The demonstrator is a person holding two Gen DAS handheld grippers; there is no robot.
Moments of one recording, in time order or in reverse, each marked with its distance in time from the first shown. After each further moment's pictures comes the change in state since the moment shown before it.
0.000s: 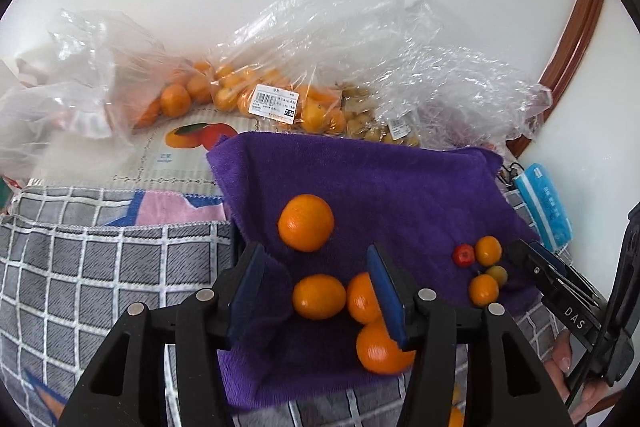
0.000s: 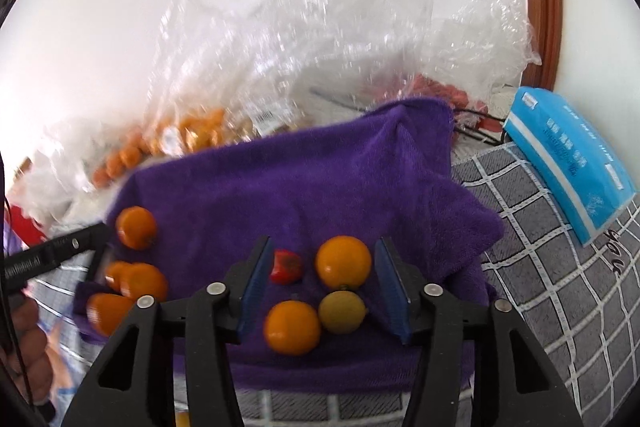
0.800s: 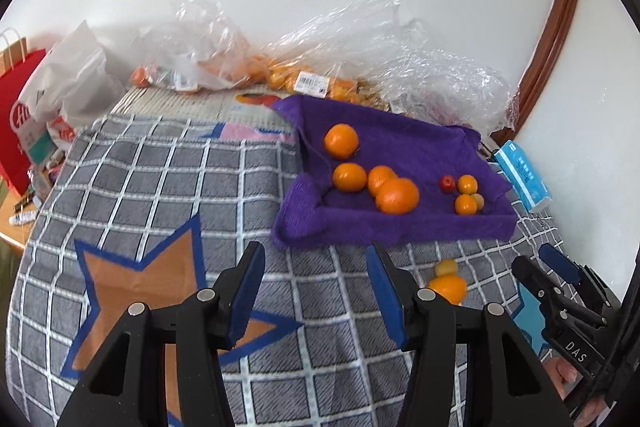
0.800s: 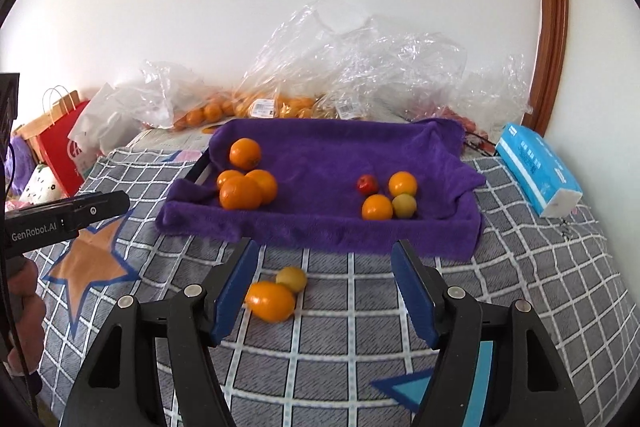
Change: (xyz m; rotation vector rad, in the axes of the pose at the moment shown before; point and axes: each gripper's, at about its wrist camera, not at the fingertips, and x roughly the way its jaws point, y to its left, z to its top) left arm -0.098 0.037 -0.106 -0.037 -0.076 0.024; right arm -0.112 0.070 -0.097 -0.214 -0.073 0.000
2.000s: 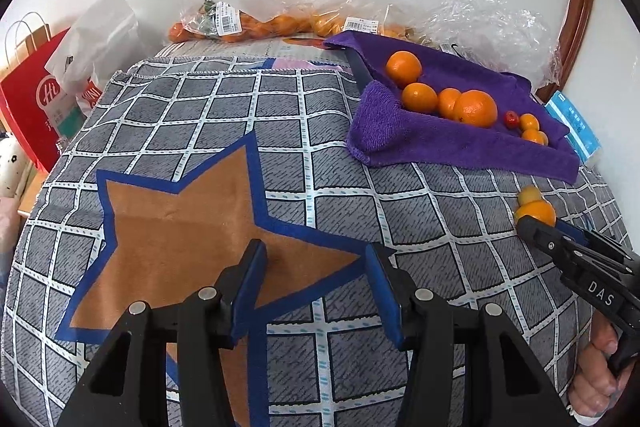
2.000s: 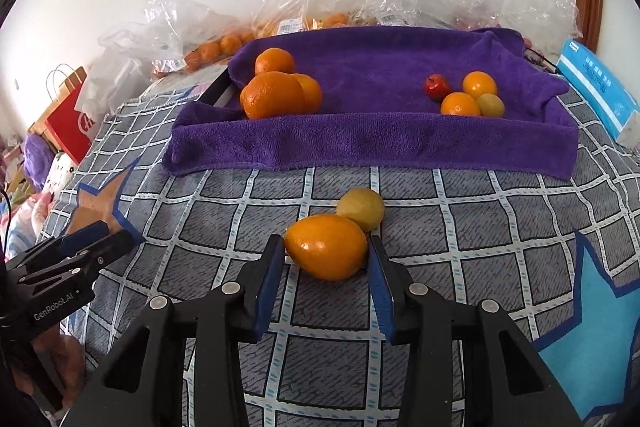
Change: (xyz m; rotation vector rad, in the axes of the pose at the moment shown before) left arm 0.032 0.028 -0.051 0.045 0.058 0.151; right arm 0.069 0.030 -0.037 0.050 0.211 0.123
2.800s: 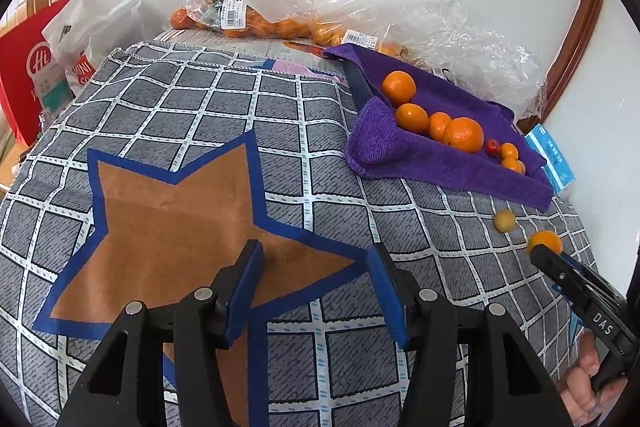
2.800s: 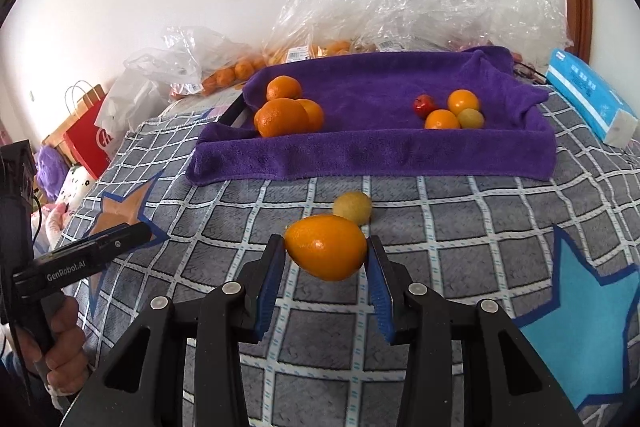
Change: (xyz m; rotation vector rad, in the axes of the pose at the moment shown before) left arm -0.003 0.018 -0.002 -0.098 -0.025 -0.120; right arm -0.038 -0.014 -0.013 0.007 -0.103 0.025
